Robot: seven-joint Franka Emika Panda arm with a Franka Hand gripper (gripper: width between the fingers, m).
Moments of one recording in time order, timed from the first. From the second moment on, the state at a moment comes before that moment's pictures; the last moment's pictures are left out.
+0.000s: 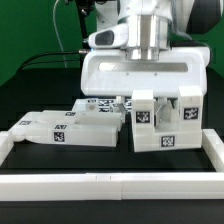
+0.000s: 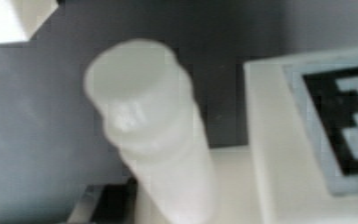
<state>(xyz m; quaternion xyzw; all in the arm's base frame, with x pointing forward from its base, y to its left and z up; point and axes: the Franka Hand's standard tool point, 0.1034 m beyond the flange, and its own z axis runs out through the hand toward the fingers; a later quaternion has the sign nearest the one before) 0.560 0.028 0.067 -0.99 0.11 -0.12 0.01</state>
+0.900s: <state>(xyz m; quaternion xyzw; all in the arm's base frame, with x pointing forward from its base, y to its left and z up) 0.562 0.019 0.092 -0.95 0.15 0.26 -0.03</state>
